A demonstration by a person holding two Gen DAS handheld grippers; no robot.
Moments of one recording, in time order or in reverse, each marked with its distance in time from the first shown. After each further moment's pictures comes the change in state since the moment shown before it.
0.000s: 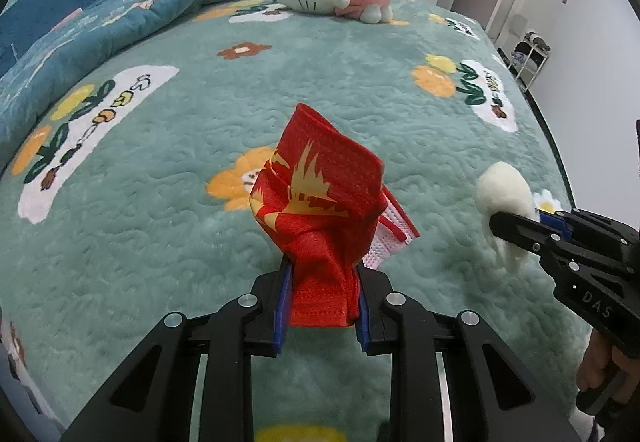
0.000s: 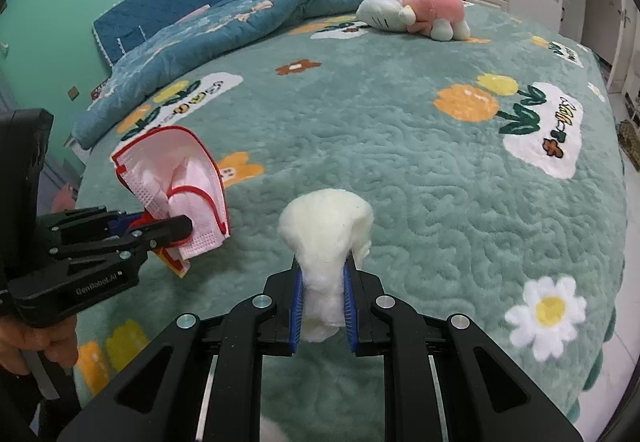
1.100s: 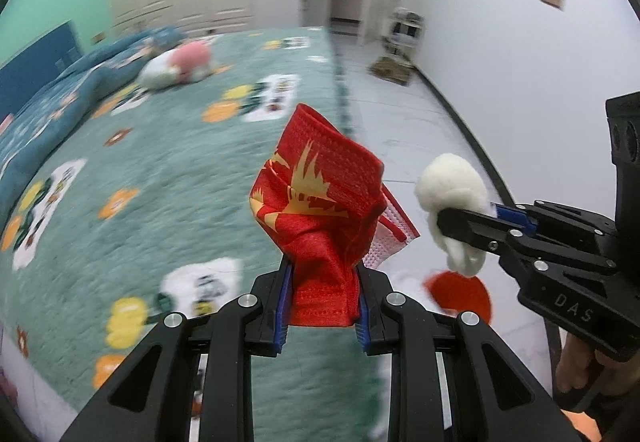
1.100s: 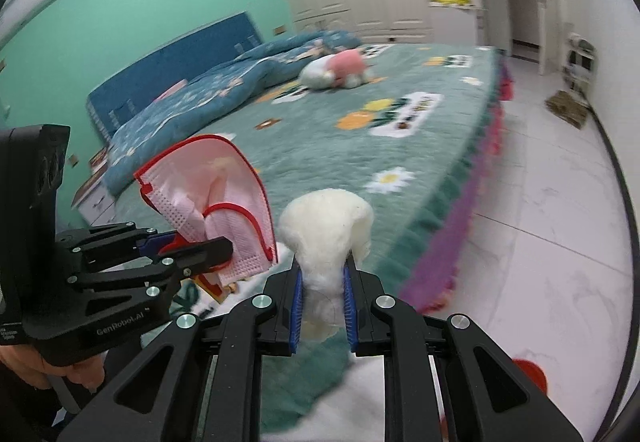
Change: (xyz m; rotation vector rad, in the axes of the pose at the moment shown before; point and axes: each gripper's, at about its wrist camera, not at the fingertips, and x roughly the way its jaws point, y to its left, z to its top) left arm -0.155 -0.214 -0.111 0.353 -0.119 -0.222; right arm -0.285 -0.026 -0.184 0.212 -0.235 -0.116
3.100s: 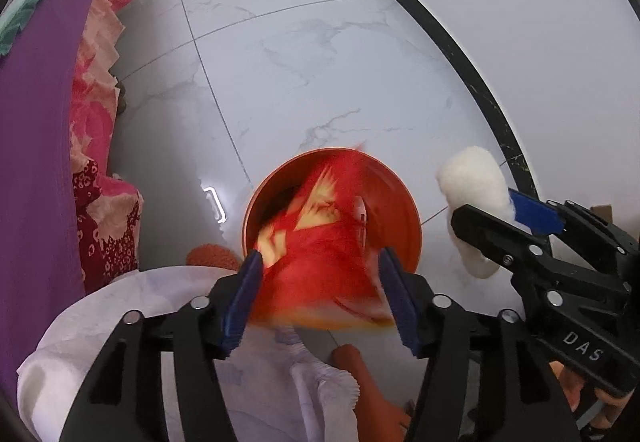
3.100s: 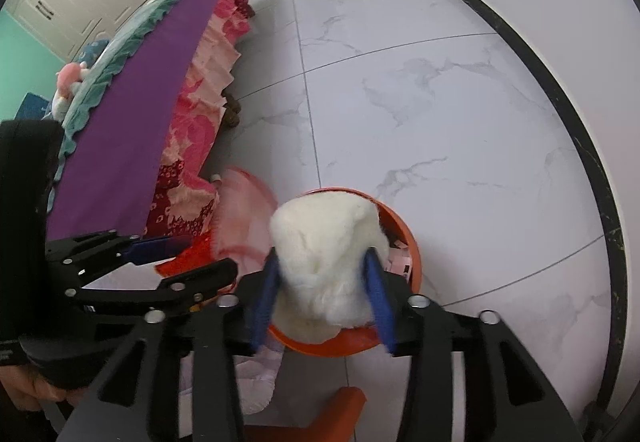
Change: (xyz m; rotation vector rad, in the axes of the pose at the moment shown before) left arm 0.278 -0.263 -0.049 0.372 0.592 -0.268; right arm -0.018 -0.326 -0.224 0.669 0.241 -0.371
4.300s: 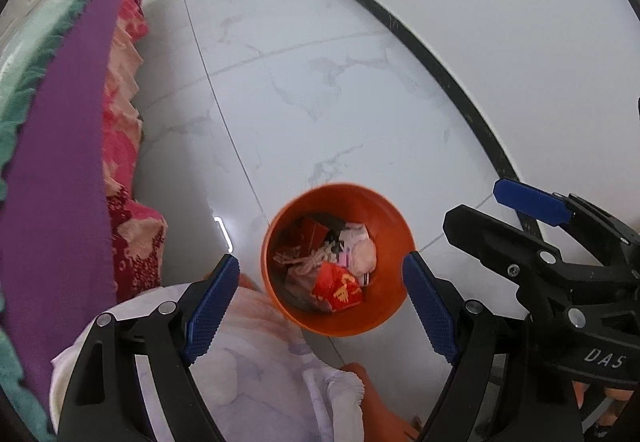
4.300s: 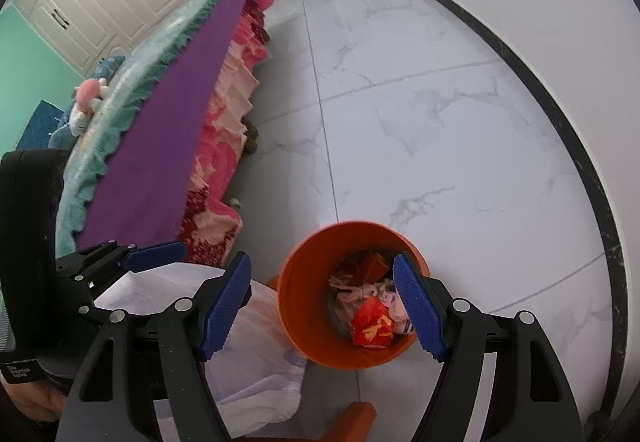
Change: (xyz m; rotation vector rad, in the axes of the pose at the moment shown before) left arm -0.054 0.003 -0.008 0.011 -0.147 0.035; right arm -0.052 0.036 0.014 -0.037 -0.118 0.044
